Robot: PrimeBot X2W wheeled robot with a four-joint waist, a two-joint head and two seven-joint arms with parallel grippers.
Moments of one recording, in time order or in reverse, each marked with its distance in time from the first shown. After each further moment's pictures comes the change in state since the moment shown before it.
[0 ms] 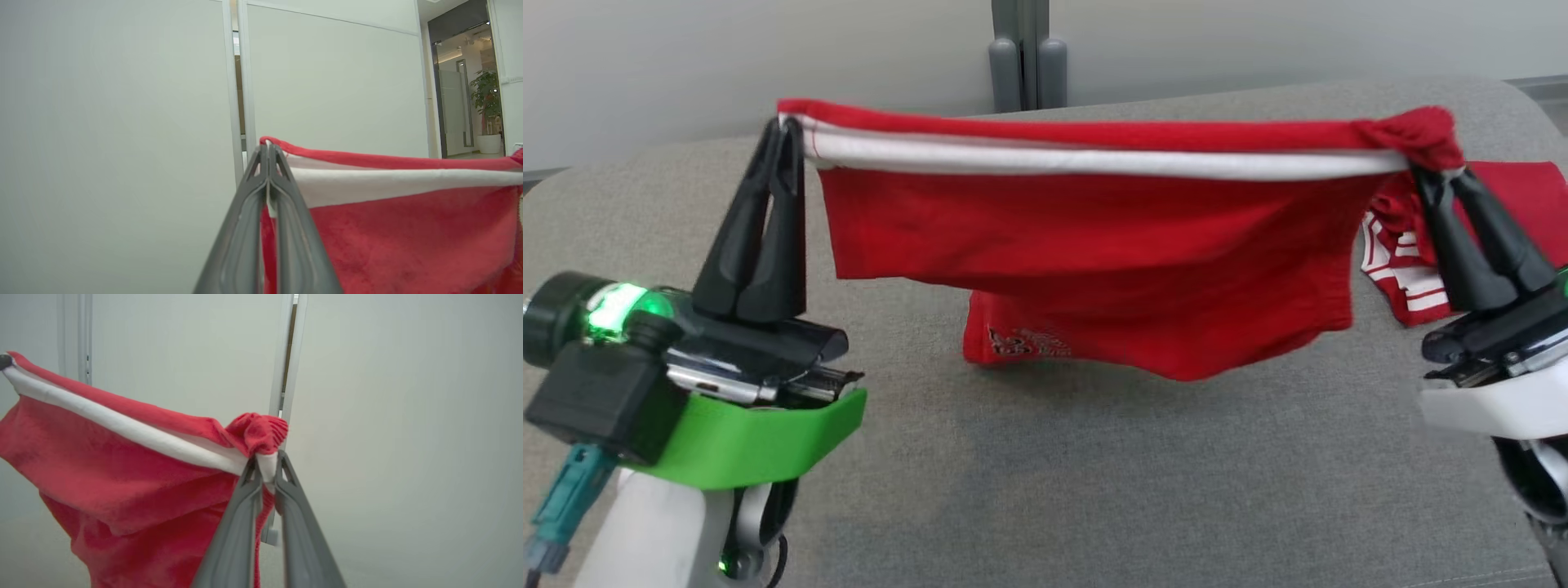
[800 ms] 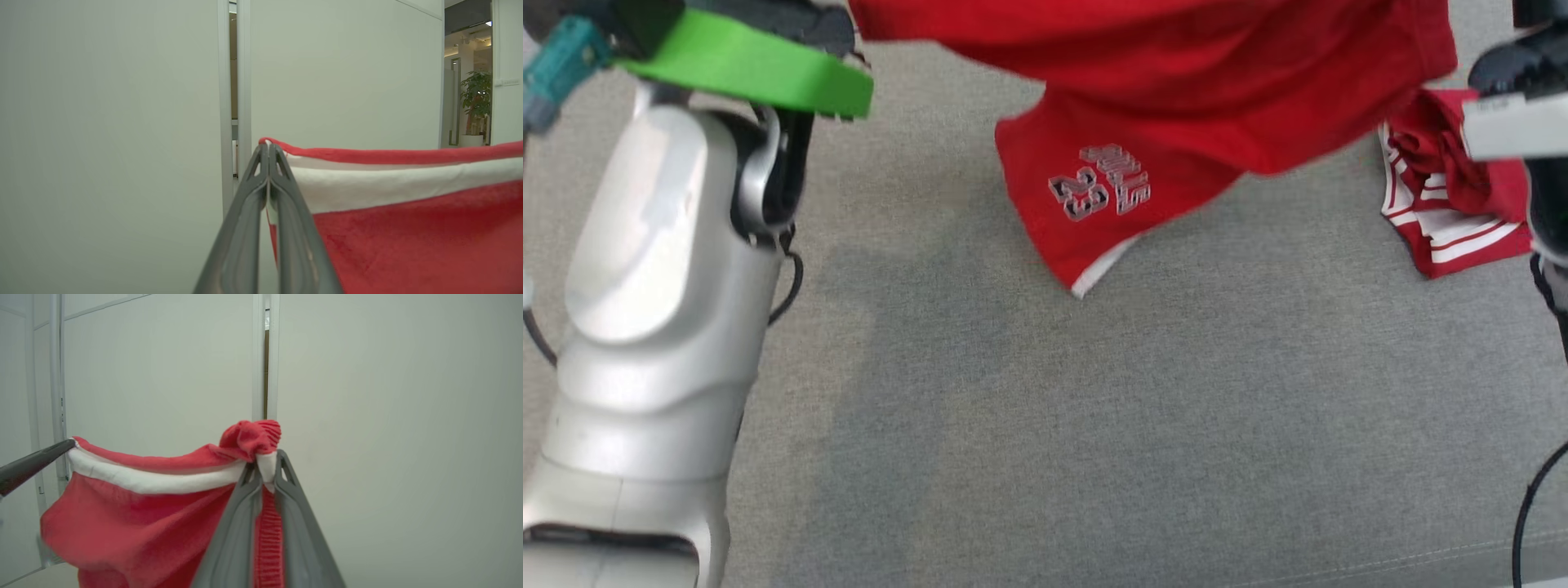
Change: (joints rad) left arm -0.638 -0.129 -0.025 0.626 -0.080 -0.139 -0.045; right arm -0.540 0.000 0.042 0.261 0.169 0.000 0.008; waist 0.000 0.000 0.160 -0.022
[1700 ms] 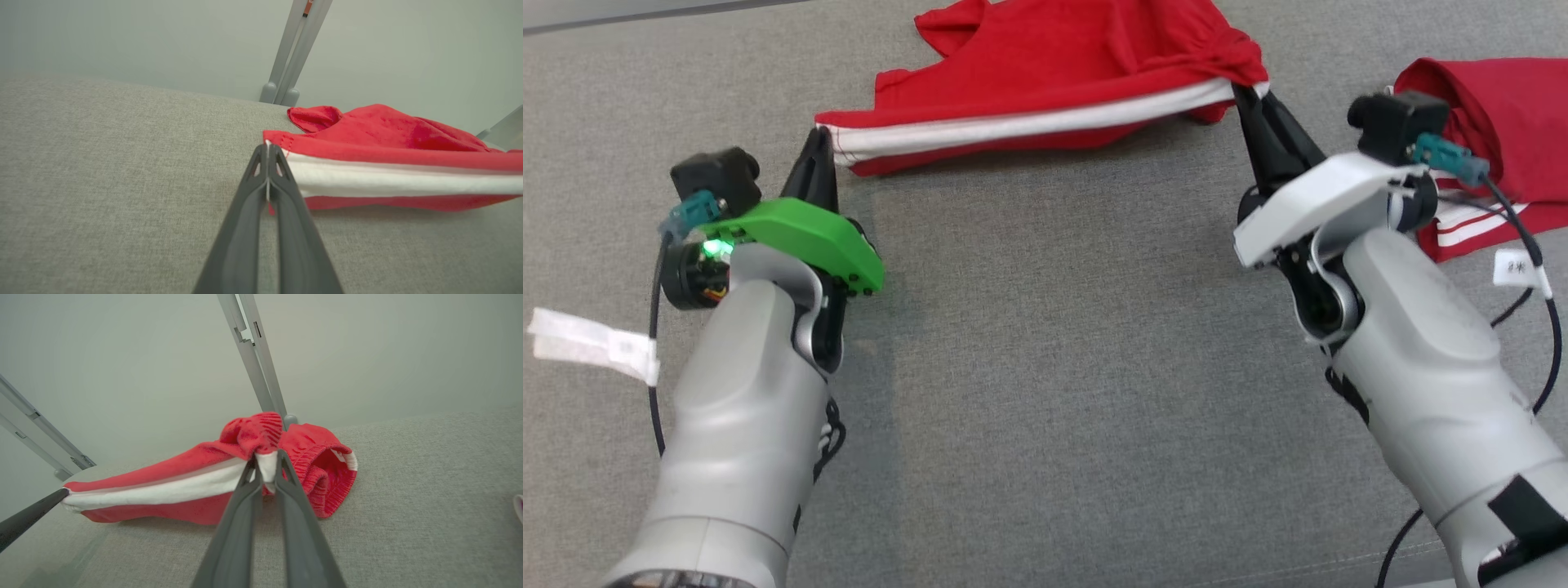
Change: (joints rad) left arm 0.062 -0.116 0.108 0.735 -0.078 -0.040 -0.048; right arm -0.122 0.243 0.295 0.827 0.159 -0.001 -0.181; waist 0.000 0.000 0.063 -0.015
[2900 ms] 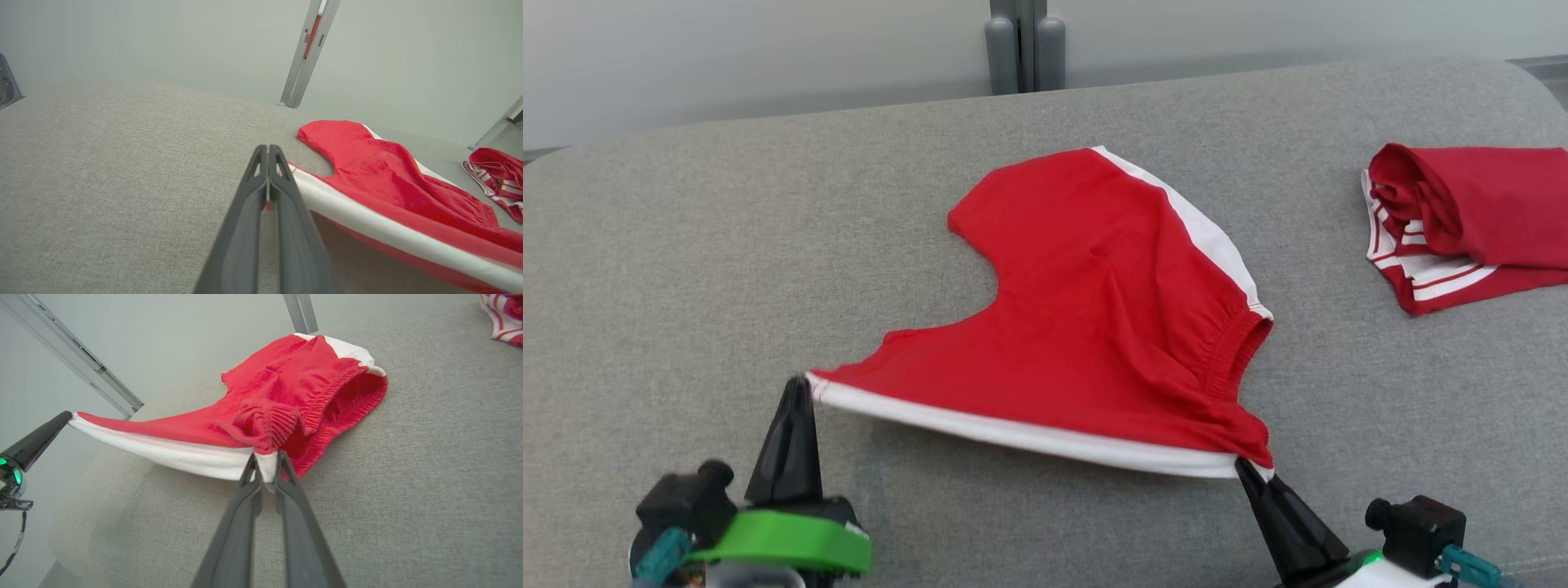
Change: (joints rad) left arm 0.956 0.036 0.103 -1.047 0.105 0.105 0.103; right arm 1.050 -0.021 -0.130 -0.815 -0.181 0.001 0.121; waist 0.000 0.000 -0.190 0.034
